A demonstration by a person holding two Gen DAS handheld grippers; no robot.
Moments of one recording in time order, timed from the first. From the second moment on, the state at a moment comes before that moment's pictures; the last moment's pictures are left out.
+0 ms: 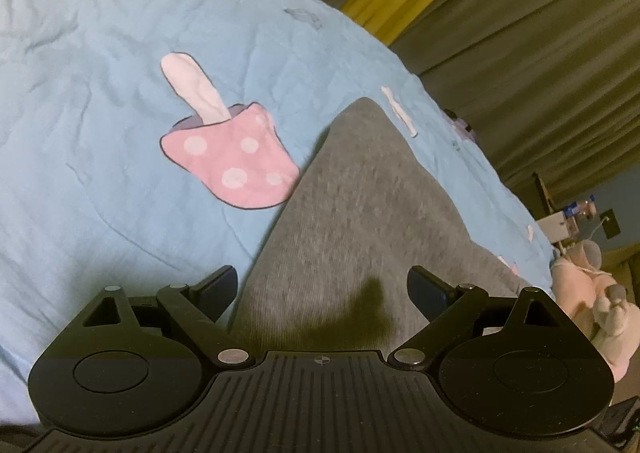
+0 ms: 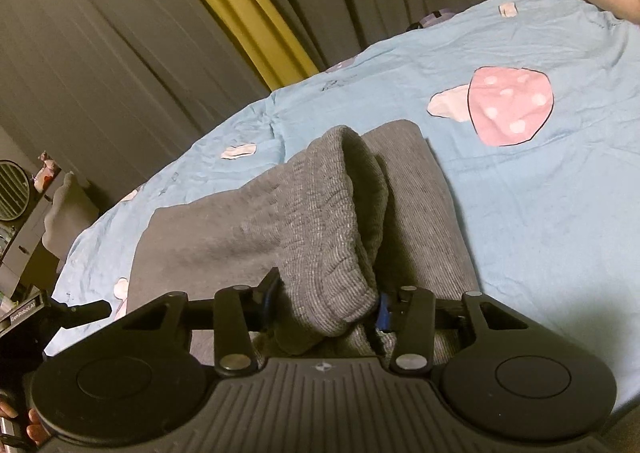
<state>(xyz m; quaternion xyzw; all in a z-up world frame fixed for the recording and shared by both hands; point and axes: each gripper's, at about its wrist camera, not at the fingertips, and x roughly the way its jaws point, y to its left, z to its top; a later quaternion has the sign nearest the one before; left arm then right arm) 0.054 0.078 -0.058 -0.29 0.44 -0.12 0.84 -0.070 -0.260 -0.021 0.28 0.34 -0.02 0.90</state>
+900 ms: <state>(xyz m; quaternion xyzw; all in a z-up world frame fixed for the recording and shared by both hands) 0.079 0.044 -0.067 -0.19 0.49 -0.20 0.83 -0.062 -0.317 -0.055 0.35 0.39 -0.01 0.85</state>
